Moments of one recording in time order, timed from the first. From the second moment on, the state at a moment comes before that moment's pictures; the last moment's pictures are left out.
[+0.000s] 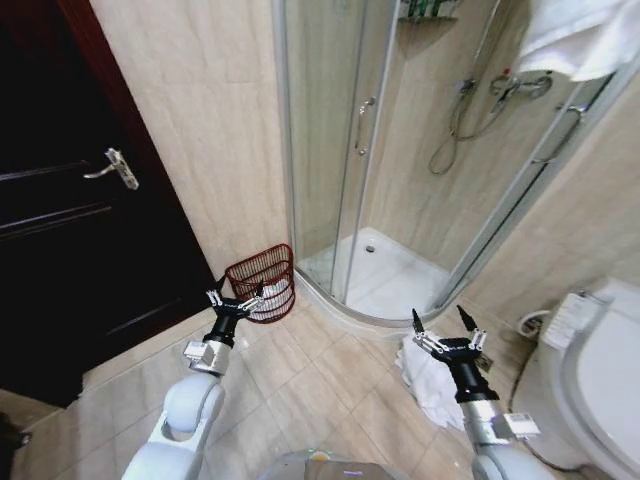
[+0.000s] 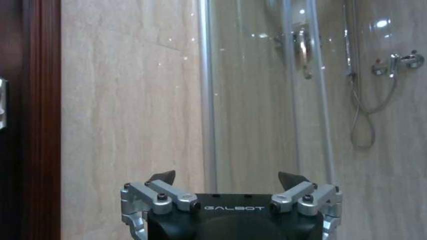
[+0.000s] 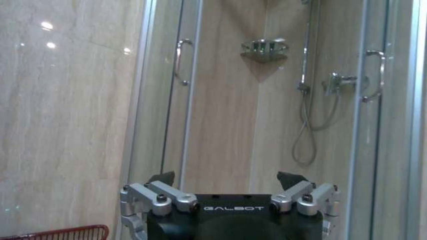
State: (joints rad) left arm 1.50 -1.29 -0.55 -2.13 -0.19 -0.08 -0.02; right arm -1.83 1.41 0.72 2.30 0.16 0.20 -0.10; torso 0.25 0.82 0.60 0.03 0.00
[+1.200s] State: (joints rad) left arm 1.50 -1.32 -0.53 -2.11 -0.16 -0.09 -0.02; right arm -1.79 1.41 0.74 2.24 0.19 0.22 -0.12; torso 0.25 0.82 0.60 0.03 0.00
